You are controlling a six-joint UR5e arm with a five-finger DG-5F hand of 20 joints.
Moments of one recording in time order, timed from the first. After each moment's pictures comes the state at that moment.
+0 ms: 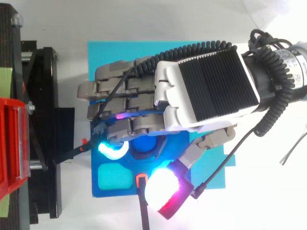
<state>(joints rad) 0.03 -2.23 -1.30 -2.64 -1.81 -1.23</state>
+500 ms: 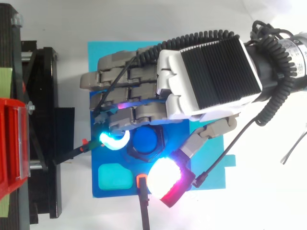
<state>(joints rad) 0.01 -2.23 -1.30 -2.64 -1.83 -1.23</state>
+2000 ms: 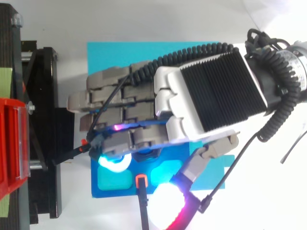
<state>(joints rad) 0.04 -2.23 -1.30 -2.56 -1.86 -1.23</state>
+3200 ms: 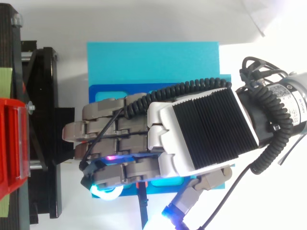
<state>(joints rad) 0.10 -2.23 -1.30 -2.58 -1.78 -1.24</state>
